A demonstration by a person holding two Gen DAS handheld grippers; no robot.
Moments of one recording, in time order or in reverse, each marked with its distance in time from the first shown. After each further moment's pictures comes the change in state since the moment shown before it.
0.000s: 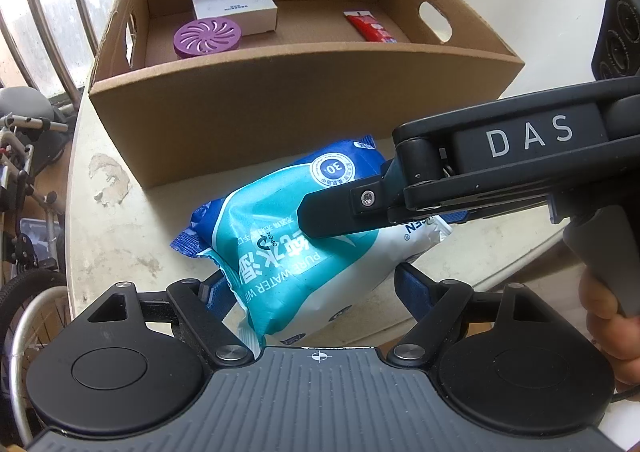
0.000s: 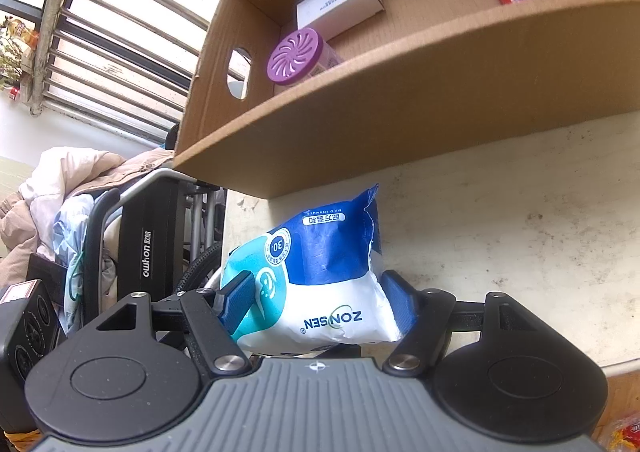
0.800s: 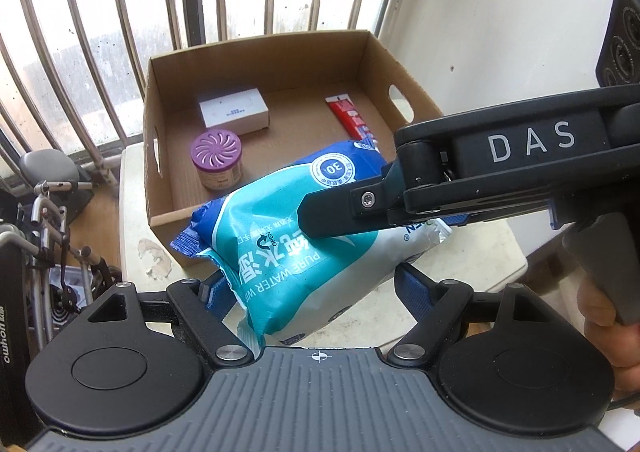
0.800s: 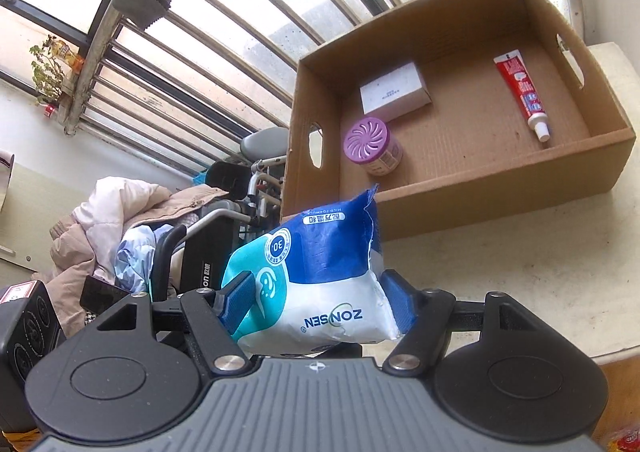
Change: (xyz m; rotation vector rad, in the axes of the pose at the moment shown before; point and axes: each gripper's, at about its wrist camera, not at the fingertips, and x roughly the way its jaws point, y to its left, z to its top) left arm -0.077 -0.023 0.061 0.055 -0.096 0.037; right arm -0.101 0.066 0.024 -0.042 -0.117 0.039
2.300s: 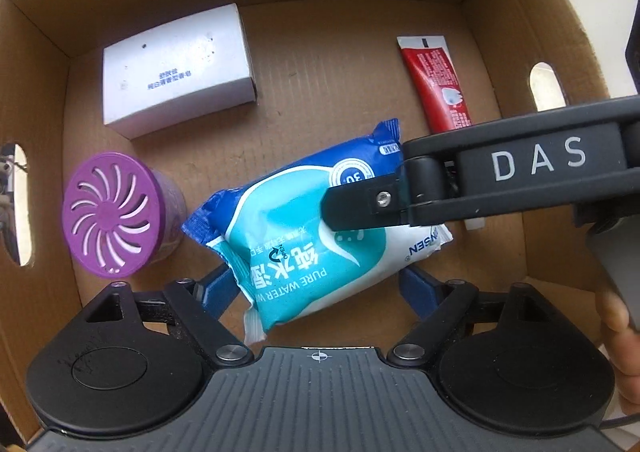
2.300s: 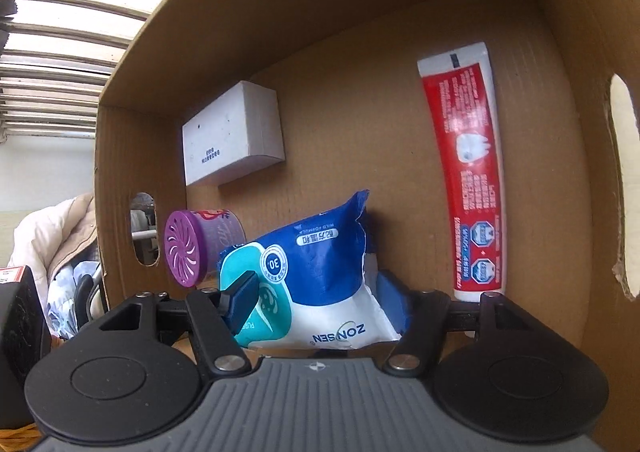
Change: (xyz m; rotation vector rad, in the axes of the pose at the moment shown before) left arm 0.282 0.031 0.154 -0.170 0.448 0.066; right arm 0.168 -0.178 0.183 0.148 0.378 -0.058
